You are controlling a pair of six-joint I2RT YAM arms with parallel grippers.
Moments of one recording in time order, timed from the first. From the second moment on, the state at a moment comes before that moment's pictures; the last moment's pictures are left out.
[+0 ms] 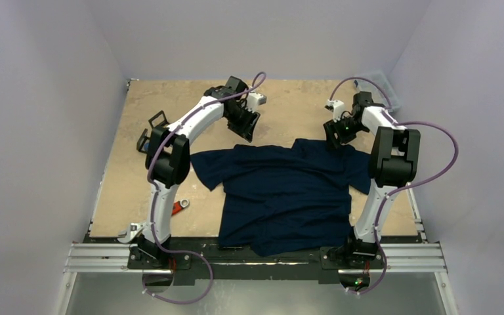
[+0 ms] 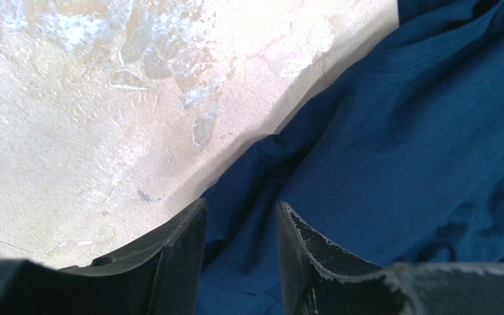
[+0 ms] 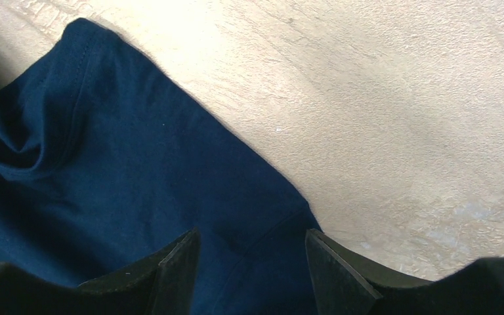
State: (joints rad) left arm -0.47 2.22 1.96 -0.87 0.35 0.14; right arm -0.12 2.06 1.51 -0.76 -0.43 -0.62
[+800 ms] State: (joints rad) left arm -0.47 2.31 1.97 -0.93 0.28 0.13; right arm -0.10 2.06 1.51 -0.76 -0.44 -0.65
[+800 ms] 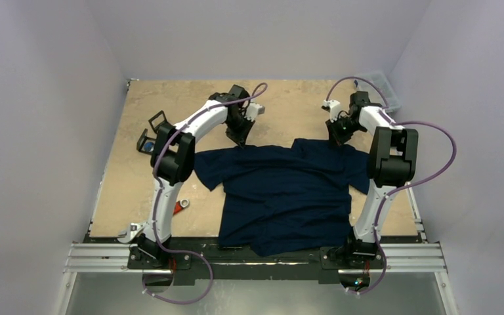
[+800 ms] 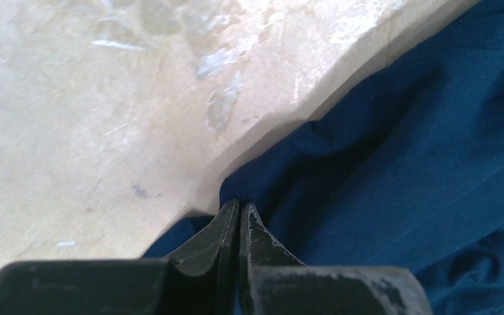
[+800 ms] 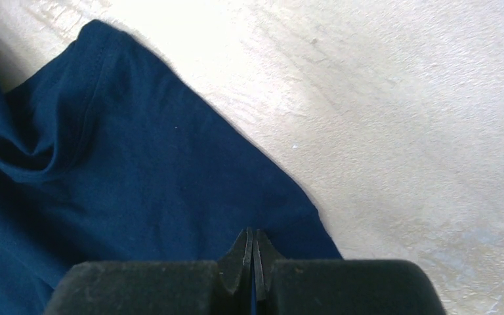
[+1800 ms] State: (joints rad) left arm -0.32 2.16 1.88 -0.79 0.20 0.10; right arm -0.02 2.04 1.64 -0.65 -0.42 -0.52
